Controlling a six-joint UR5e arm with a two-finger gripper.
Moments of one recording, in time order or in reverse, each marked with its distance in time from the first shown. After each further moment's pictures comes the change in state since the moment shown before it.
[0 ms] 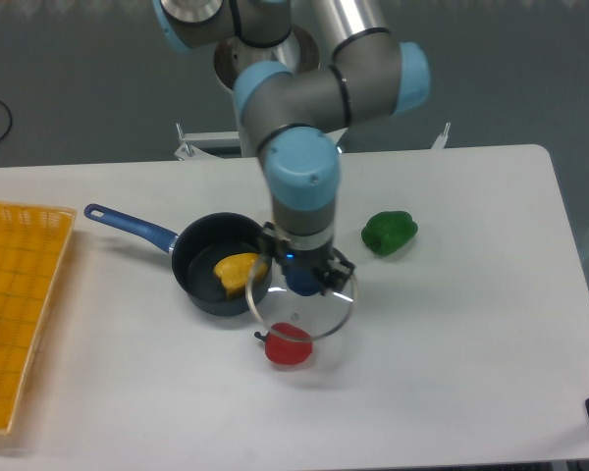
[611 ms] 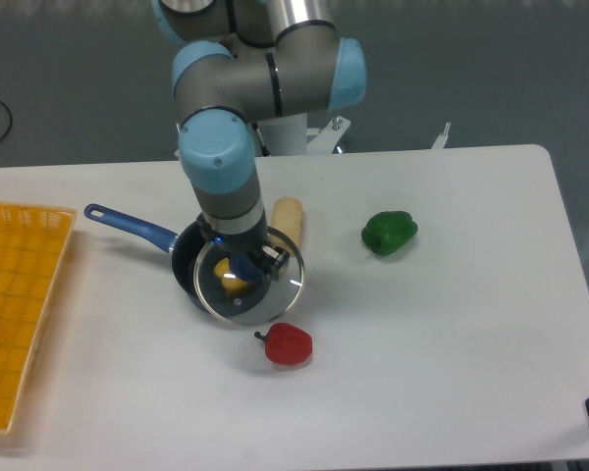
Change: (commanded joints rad) arm -0.097 0.054 -0.107 0.028 0.058 -0.043
